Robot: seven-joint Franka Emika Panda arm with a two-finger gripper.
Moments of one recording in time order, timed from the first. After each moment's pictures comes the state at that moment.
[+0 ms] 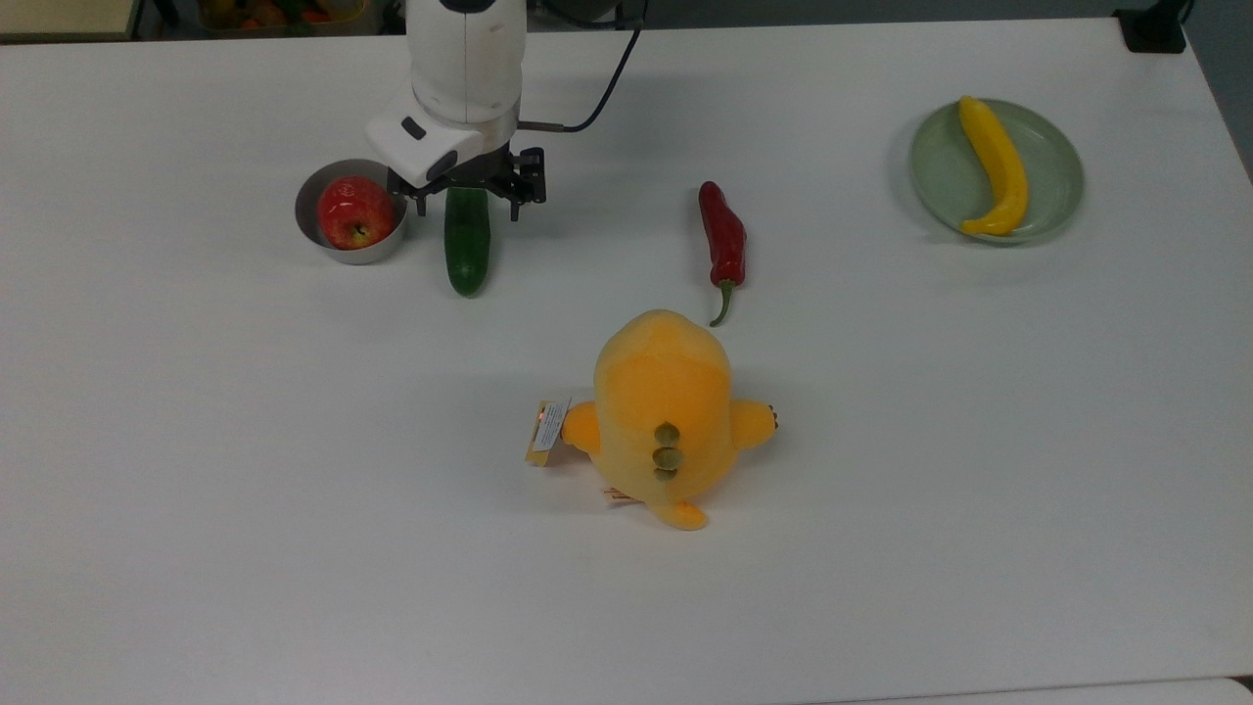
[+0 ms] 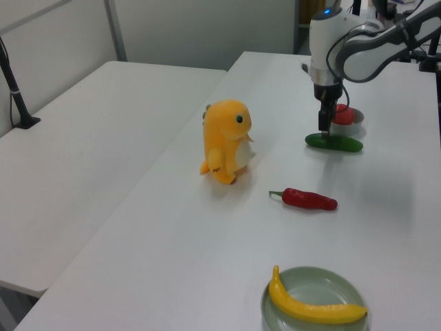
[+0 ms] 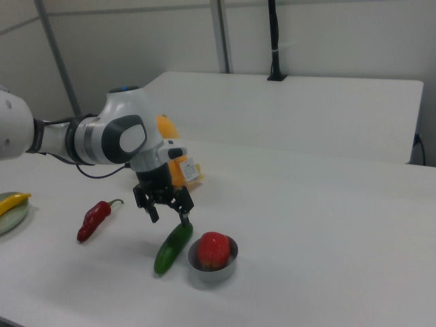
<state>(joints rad) 0.09 0.17 -0.08 -2.02 -0.17 2.14 0.01</state>
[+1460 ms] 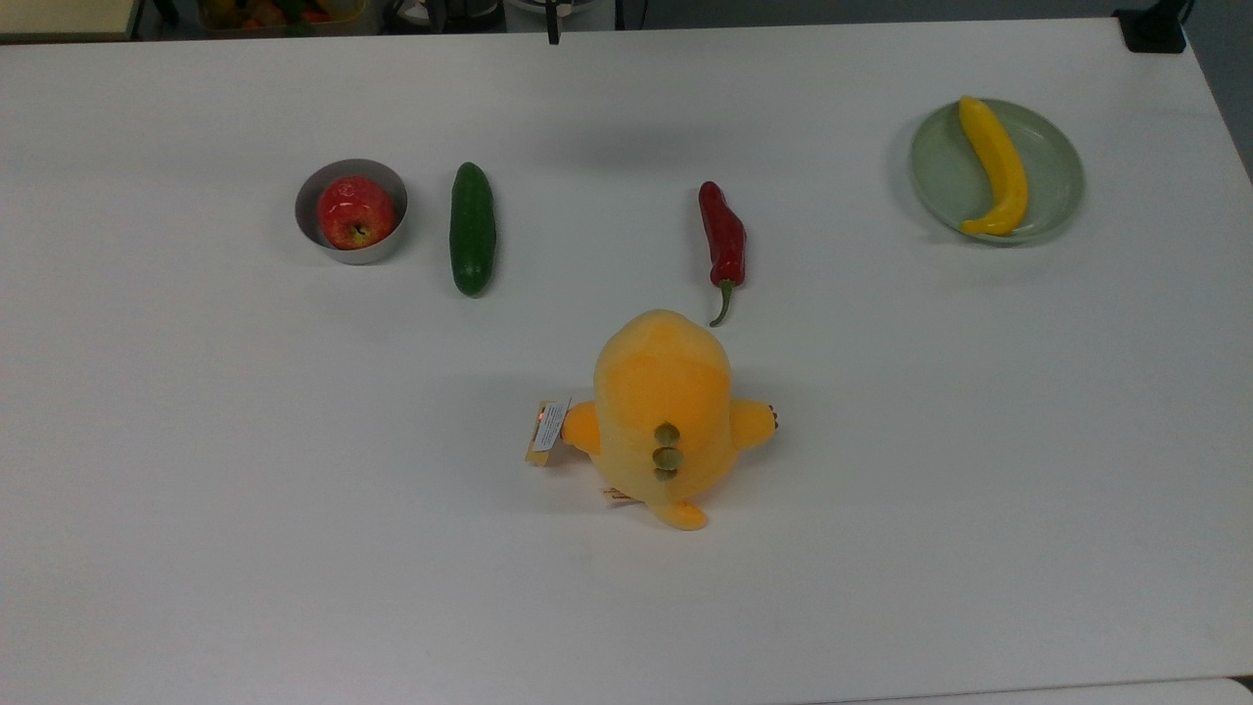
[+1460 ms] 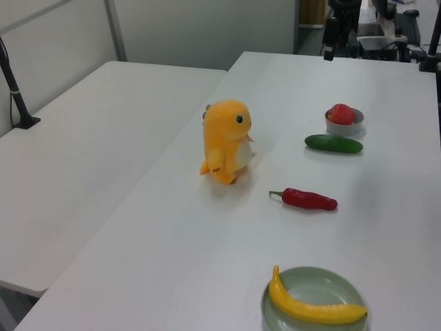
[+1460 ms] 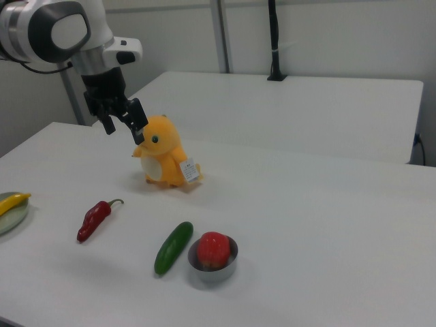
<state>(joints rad) 0.14 -0.07 -0.08 -1.73 0.00 1.75 0.14</state>
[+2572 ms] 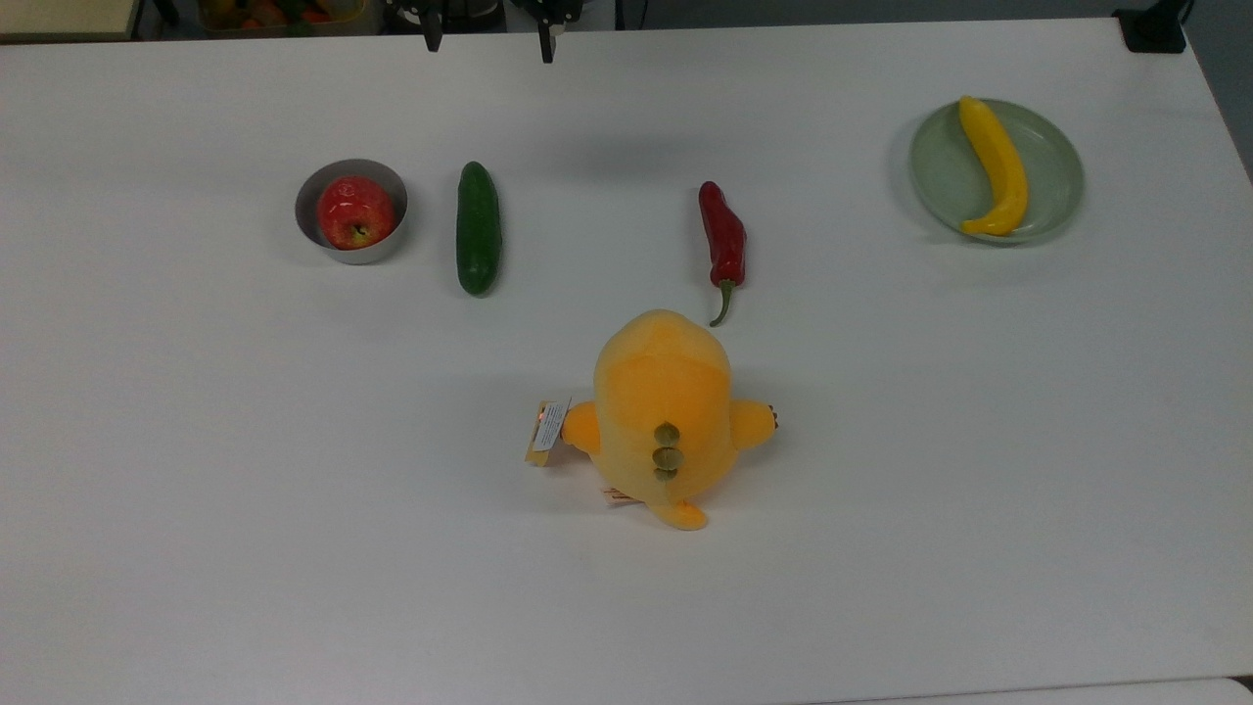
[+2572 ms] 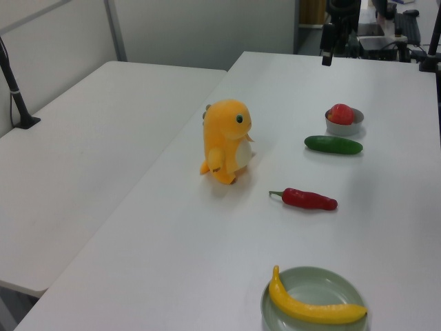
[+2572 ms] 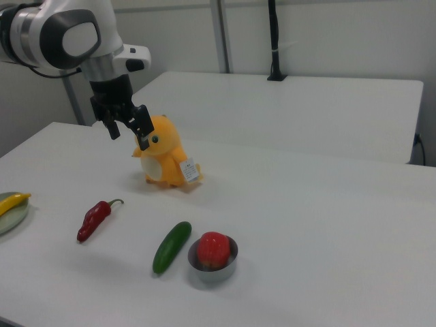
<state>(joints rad) 0.12 -0.05 -0.09 -1.73 0.02 1.76 0.11</state>
